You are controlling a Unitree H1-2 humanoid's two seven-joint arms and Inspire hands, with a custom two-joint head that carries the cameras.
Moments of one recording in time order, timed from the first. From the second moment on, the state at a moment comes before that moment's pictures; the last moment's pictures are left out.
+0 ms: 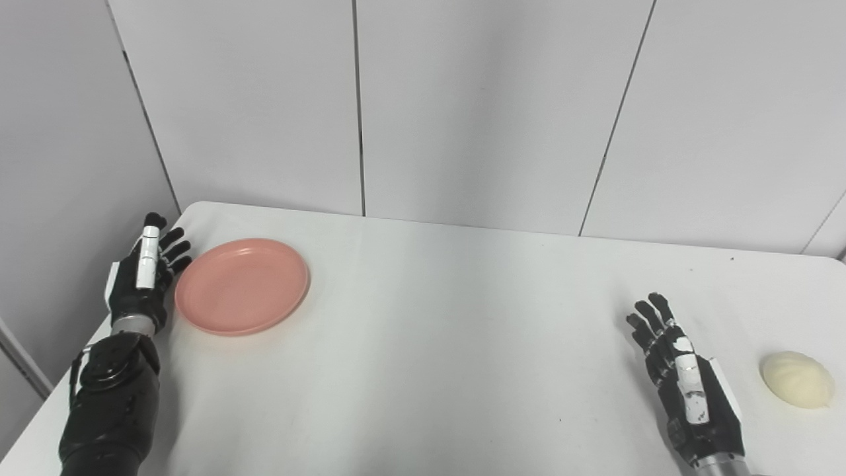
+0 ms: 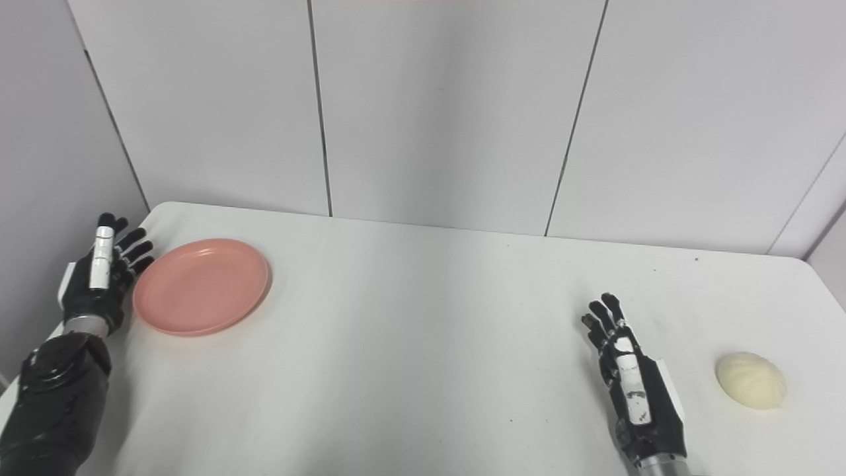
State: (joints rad) left arm -0.58 0.36 0.36 0.78 -0.25 -0.10 -0.01; right arm -0.14 -0.21 -0.13 0.08 0.27 -0.11 0.23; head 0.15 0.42
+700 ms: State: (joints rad) left arm -0.57 0.31 0.34 0.73 -0.29 -0.10 -0.03; right arm -0.12 -0.22 -0.13 0.06 0.27 -0.11 0.23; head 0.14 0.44
